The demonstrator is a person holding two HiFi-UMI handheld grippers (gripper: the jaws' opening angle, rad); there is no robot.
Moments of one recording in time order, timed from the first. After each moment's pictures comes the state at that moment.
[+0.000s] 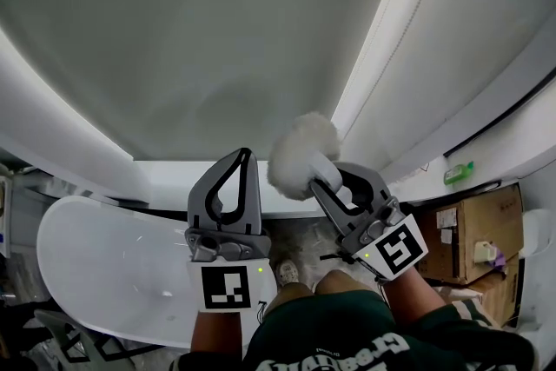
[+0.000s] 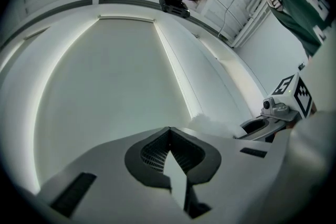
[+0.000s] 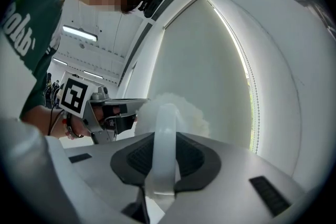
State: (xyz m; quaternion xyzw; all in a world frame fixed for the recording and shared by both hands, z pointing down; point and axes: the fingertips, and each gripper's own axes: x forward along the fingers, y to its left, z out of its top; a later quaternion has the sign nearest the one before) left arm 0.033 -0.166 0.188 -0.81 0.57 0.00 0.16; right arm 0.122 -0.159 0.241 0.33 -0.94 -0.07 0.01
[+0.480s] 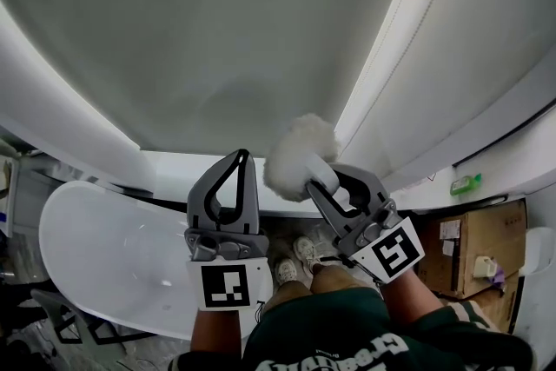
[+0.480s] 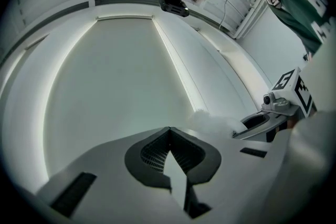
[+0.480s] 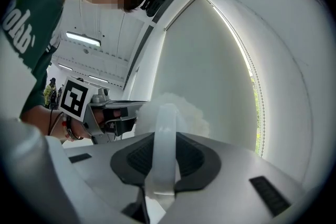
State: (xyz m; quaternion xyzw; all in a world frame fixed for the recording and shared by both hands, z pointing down) left arm 0.033 -0.162 0.195 -0.78 0.60 -0.02 0.16; right arm 0.121 -0.159 0.244 0.29 -0.95 -0.06 0.00
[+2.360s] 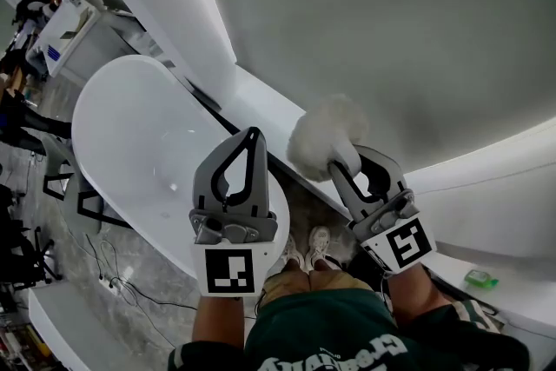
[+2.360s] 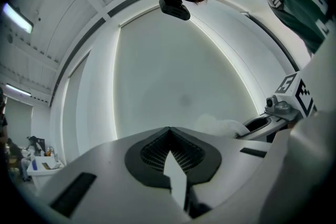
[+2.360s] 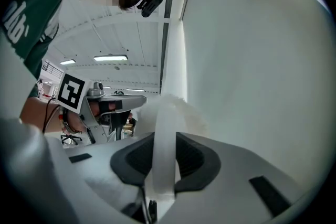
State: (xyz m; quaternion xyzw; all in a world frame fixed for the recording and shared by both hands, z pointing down) left arm -0.098 -0.107 0.224 -0.59 0.79 -0.09 0.13; right arm -0.012 -0.161 0.288 0.05 -1.00 -0.03 0.00
